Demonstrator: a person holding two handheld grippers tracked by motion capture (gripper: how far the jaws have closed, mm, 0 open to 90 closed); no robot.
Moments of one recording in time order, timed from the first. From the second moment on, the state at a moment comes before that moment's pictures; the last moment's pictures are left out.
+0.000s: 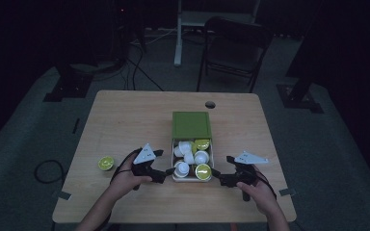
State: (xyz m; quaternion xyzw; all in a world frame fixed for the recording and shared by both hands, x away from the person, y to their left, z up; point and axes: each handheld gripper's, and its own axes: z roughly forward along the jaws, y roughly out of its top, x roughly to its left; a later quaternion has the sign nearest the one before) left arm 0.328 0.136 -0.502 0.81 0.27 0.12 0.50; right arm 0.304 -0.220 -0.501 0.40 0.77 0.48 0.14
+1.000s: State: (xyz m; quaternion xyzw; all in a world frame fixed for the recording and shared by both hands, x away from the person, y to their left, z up) left arm 0.338 0.131 -0.498 0.82 0.27 0.12 0.49; right arm 0.318 -0.219 -0.499 0.40 0.77 0.48 0.15
